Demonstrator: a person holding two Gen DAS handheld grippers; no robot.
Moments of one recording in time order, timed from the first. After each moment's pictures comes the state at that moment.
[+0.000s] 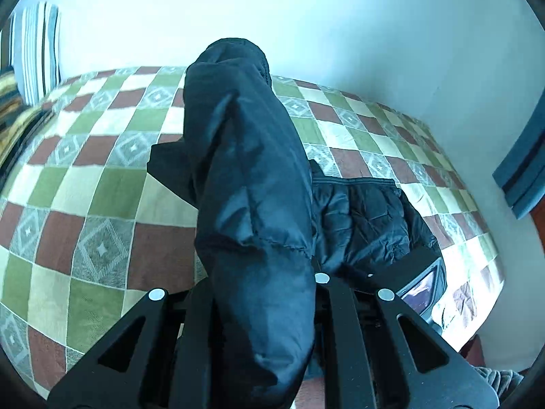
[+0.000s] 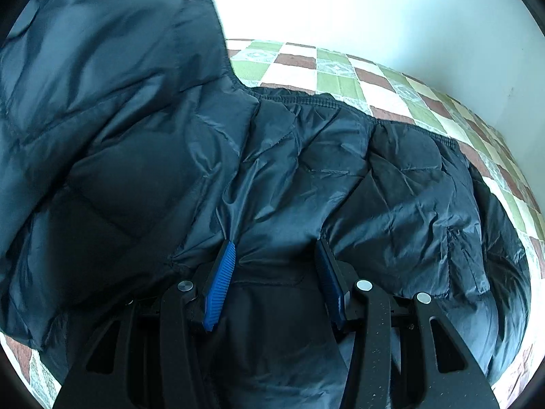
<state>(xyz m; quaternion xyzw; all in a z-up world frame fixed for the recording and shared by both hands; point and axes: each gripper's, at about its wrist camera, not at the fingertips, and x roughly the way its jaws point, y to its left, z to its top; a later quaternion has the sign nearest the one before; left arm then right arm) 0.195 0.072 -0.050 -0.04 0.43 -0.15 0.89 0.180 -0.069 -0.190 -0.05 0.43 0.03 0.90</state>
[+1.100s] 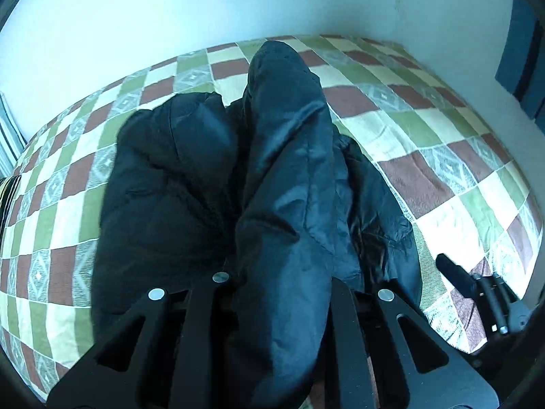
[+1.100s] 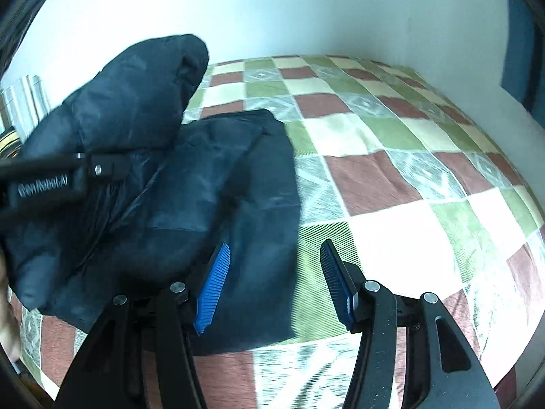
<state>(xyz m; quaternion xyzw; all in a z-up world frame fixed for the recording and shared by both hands) 0.187 -0.190 -0.121 0.11 0.46 -0.16 0.87 0.092 -0.298 -0.160 0.07 0.42 -0.09 0.90</state>
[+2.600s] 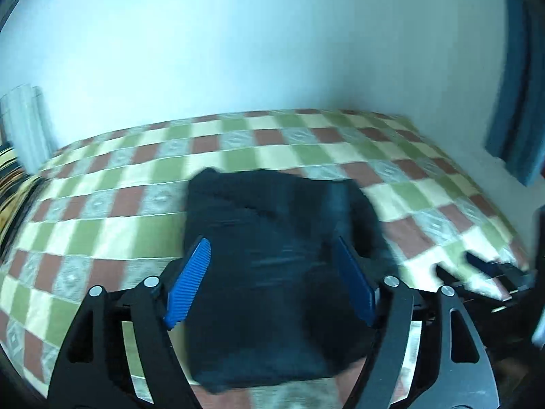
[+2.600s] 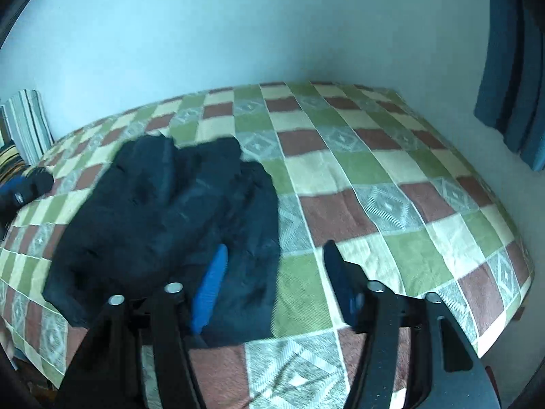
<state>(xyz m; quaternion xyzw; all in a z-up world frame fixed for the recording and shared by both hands) 0.135 -0.096 -0.036 0.04 0.34 -0.12 0.93 0.072 -0.305 -0.080 0.06 0.39 -0.11 0.91</state>
